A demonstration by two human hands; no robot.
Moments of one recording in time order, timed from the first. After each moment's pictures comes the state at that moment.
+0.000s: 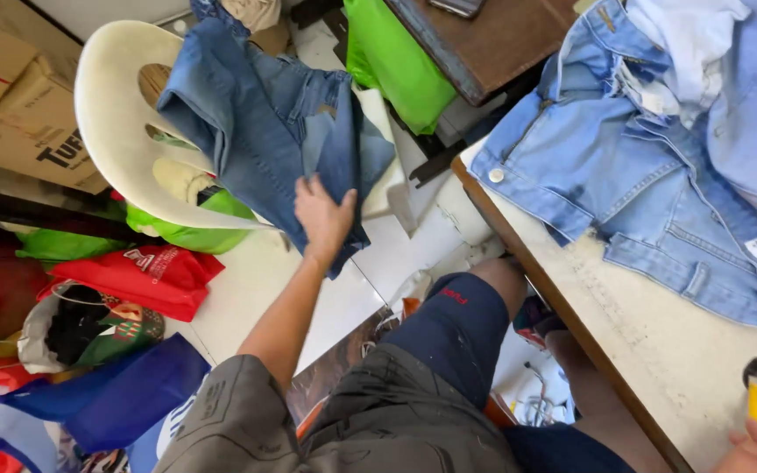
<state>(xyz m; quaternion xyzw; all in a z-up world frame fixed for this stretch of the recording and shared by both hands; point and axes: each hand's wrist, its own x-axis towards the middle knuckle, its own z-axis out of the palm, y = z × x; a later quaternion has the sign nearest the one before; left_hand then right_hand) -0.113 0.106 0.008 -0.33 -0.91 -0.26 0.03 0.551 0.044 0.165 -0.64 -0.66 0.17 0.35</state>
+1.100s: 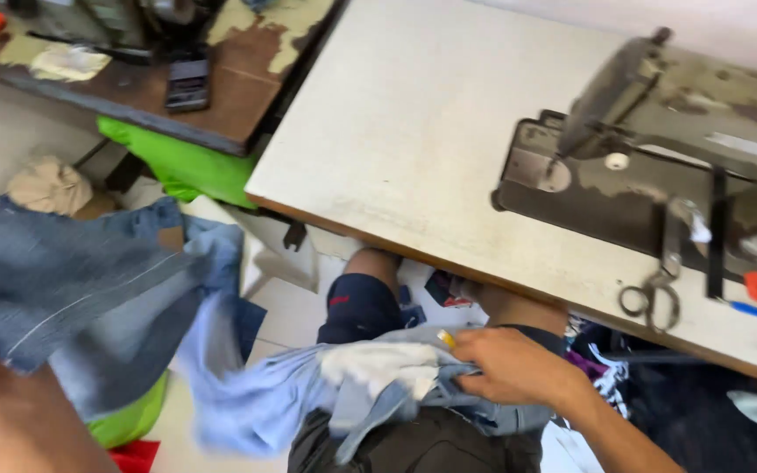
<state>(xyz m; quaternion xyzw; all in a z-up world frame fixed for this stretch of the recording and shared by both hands) -0.080 0.017 0.416 -0.43 -0.55 -0.68 -0.22 0.404 -0.017 0.304 -0.43 -0.83 0.33 -0.13</state>
